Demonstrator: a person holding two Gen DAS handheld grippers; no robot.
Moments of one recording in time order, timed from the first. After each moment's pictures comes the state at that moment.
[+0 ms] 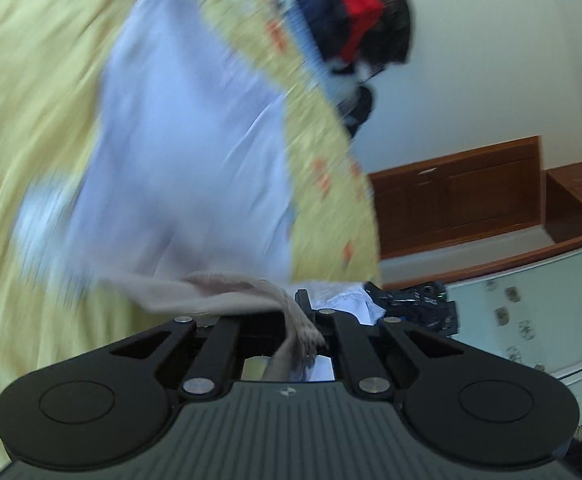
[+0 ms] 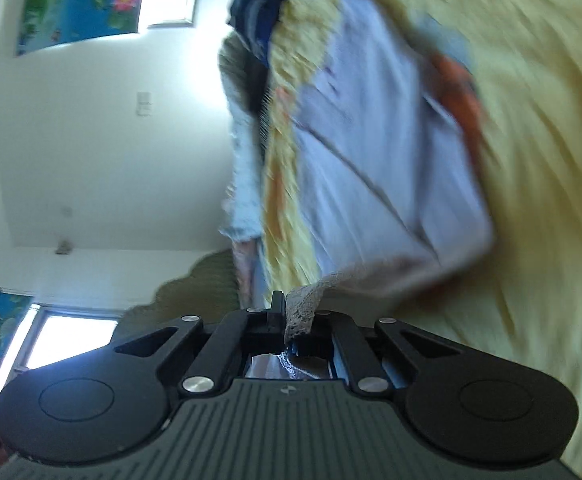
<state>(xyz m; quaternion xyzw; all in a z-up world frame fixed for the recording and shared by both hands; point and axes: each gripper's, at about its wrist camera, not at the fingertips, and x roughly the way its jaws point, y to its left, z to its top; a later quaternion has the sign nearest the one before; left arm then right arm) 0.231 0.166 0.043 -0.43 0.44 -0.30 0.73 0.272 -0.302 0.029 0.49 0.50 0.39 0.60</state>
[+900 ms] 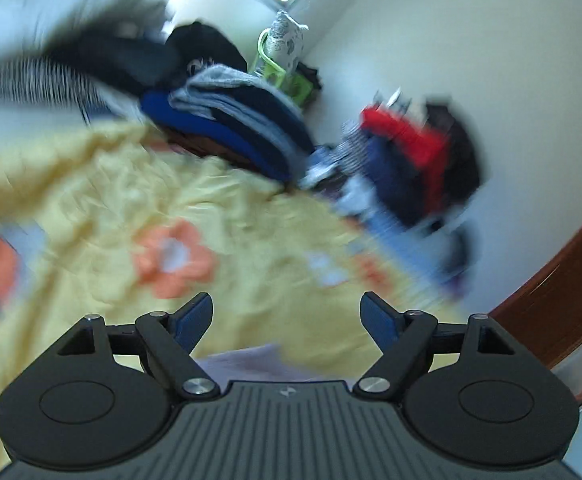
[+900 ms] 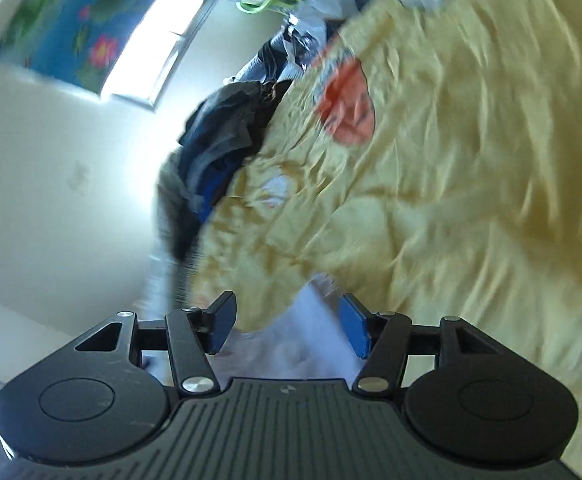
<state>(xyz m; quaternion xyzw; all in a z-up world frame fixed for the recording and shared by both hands) 0.426 0.199 0.086 -0.24 0.29 -0.06 0.92 0.508 -0.276 0.033 0.36 0.42 0.26 0.79</state>
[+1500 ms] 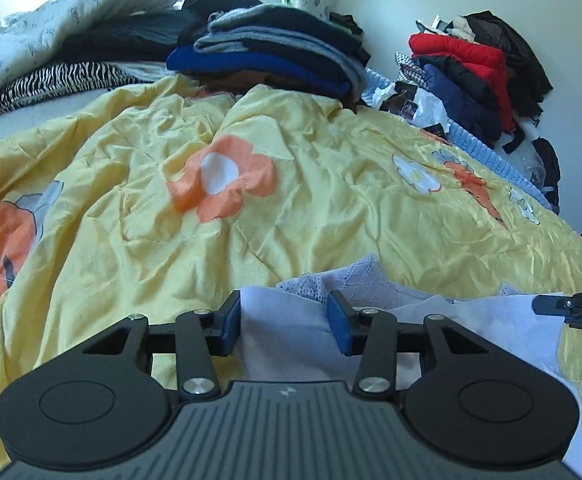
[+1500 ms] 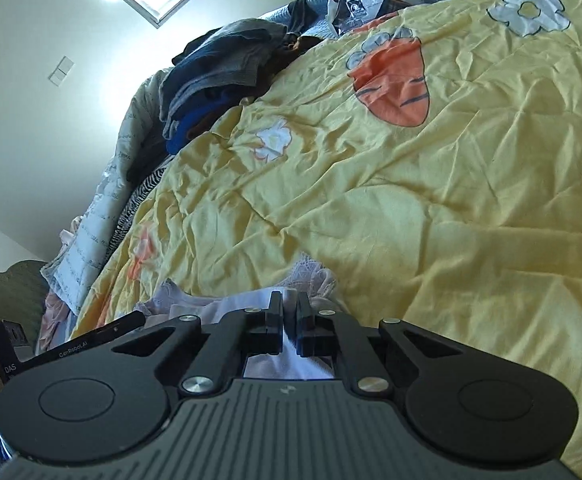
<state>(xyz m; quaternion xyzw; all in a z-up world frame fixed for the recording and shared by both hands) 0.439 0.171 0.022 -0.15 0.36 0.00 0.92 0.524 -0.223 0.025 0.22 0.45 0.29 0.82</state>
